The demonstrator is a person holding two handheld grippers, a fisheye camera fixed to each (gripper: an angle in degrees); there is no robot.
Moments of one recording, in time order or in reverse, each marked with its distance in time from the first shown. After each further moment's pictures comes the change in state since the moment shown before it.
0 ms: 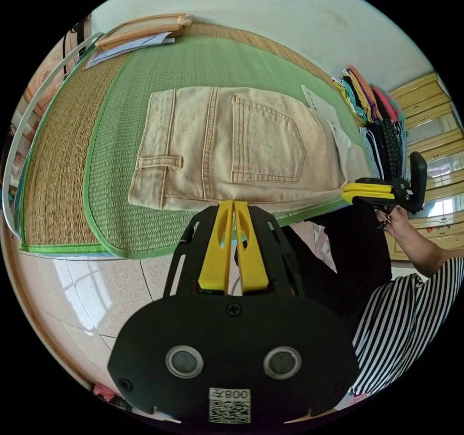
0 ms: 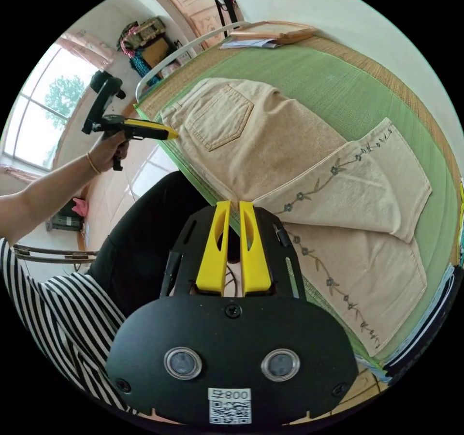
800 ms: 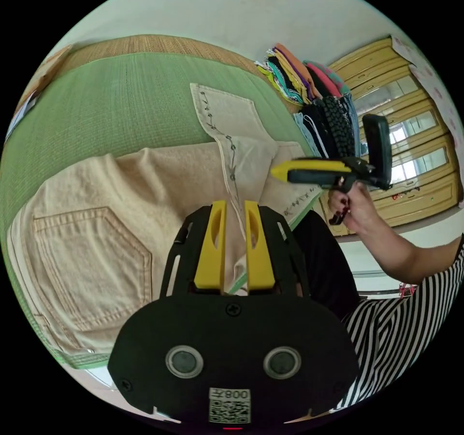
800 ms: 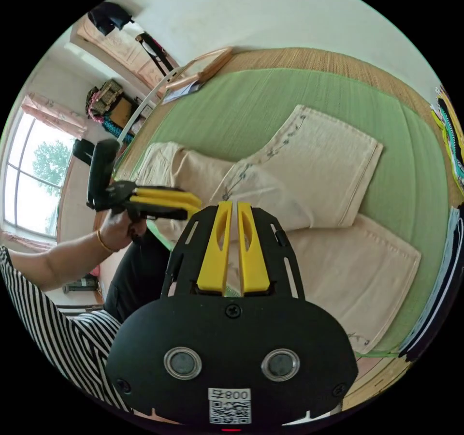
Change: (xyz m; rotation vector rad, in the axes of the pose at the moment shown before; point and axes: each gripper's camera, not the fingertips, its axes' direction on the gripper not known) left arm 0.141 -0.149 0.022 -0.002 0.287 0.260; right arm 0.199 0.027 -0.026 0.186 -0.046 0.290
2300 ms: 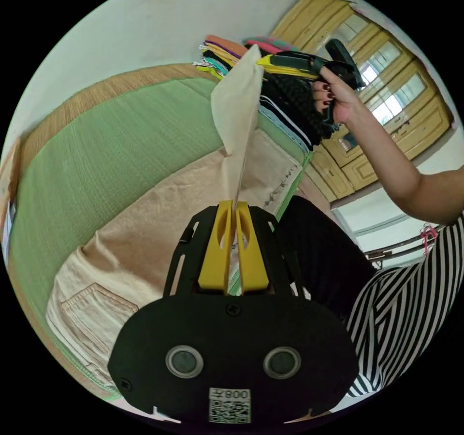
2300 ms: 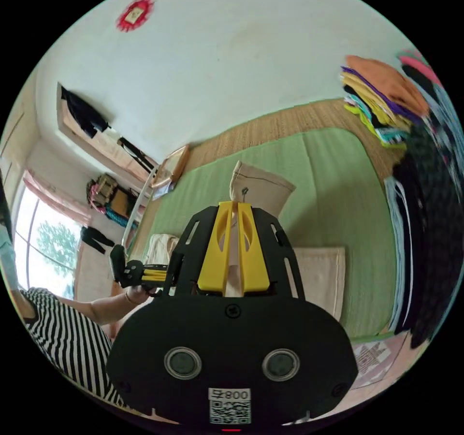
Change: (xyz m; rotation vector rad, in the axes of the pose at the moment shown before) left arm 0.261 -0.087 -0.188 -0.040 -0.058 0.354; right arm 0.260 0.250 -0.229 0.426 -0.062 0.299
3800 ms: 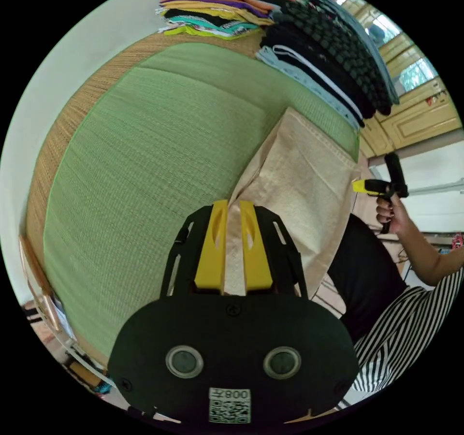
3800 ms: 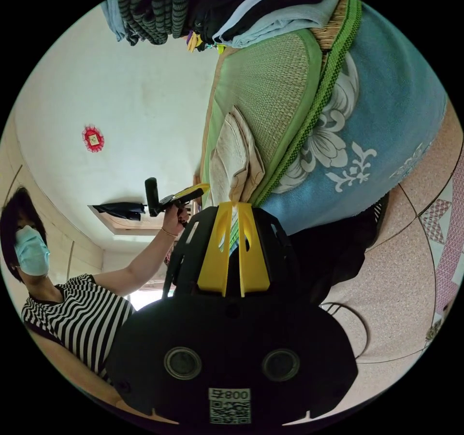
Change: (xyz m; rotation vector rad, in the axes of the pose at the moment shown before) left arm 0.229 -0.263 -0.120 -0.367 -0.198 0.168; right arm 0.376 0.516 -0.187 0.123 -0.499 0.642
